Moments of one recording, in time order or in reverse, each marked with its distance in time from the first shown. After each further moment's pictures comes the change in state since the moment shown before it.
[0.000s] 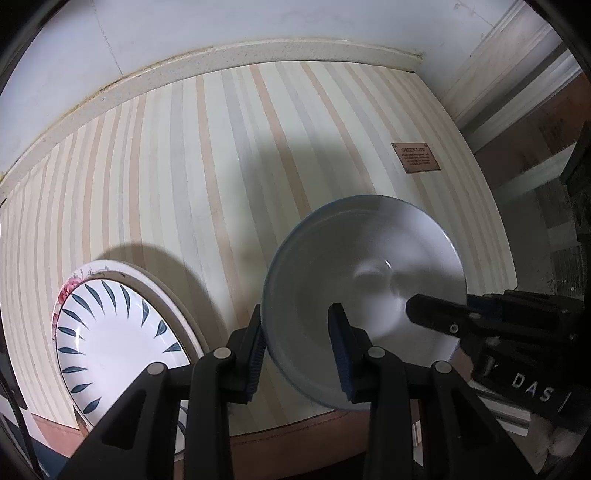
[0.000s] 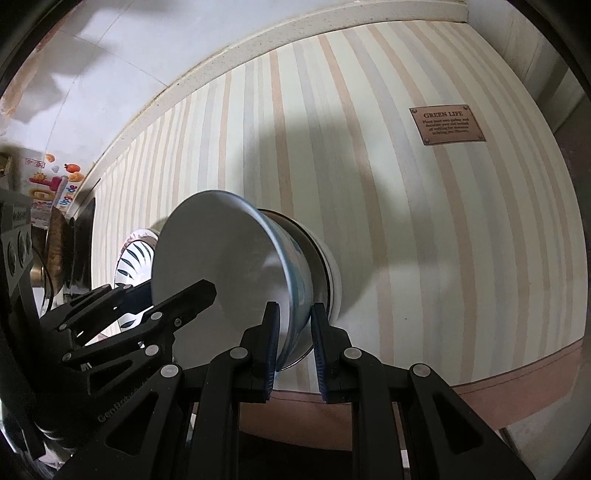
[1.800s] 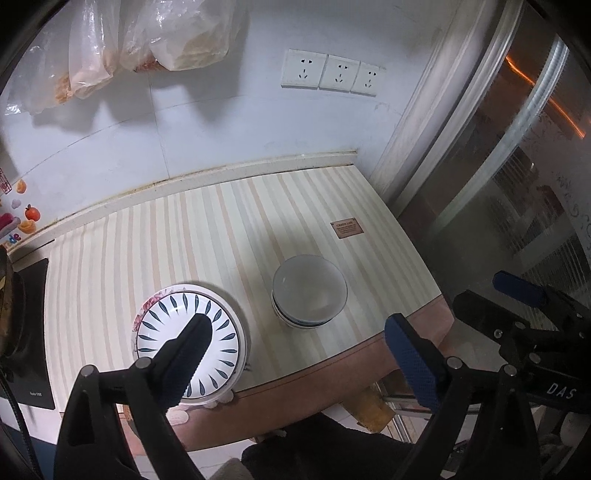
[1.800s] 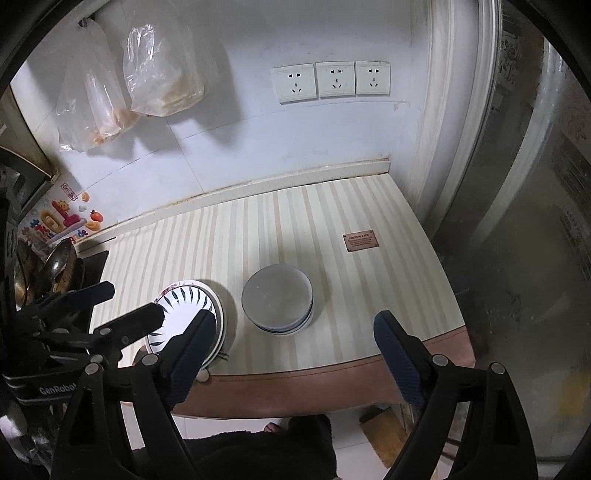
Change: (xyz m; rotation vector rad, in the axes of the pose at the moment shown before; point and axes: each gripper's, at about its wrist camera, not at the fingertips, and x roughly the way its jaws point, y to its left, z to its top) left arm -0.215 0.000 -0.081 0.086 -0.333 -0.067; right arm -0.235 0.108 -0.161 -0.057 -0.509 -0.251
